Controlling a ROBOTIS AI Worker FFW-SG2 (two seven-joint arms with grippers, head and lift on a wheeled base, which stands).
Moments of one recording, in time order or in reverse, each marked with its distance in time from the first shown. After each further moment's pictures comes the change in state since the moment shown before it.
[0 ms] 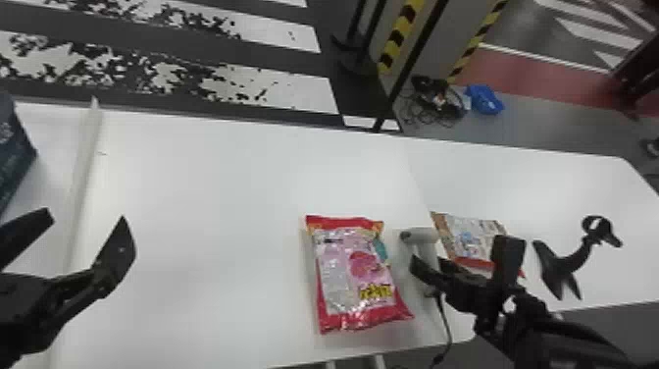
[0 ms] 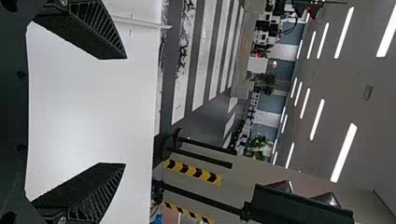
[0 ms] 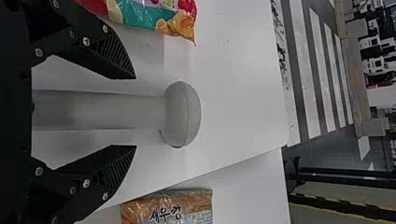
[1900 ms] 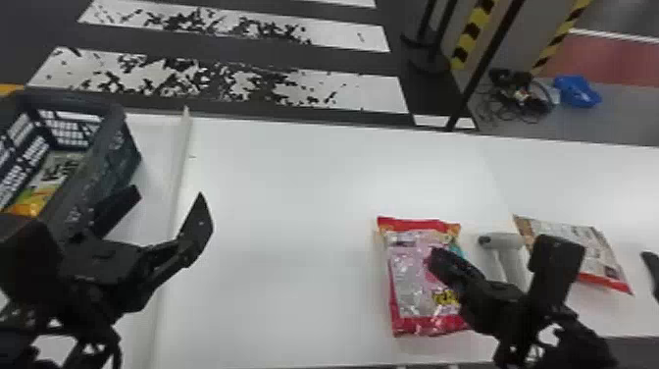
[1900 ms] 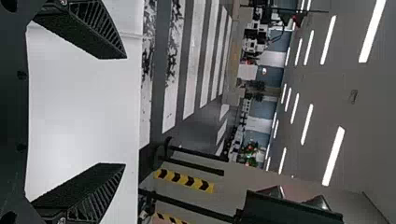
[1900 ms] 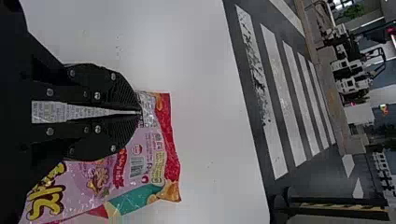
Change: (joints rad) left arm -0.014 0.013 0.013 -0.077 -0.004 0.046 0.056; right arm 0.241 0.201 0.195 -0.611 -0.124 0.180 -0.334
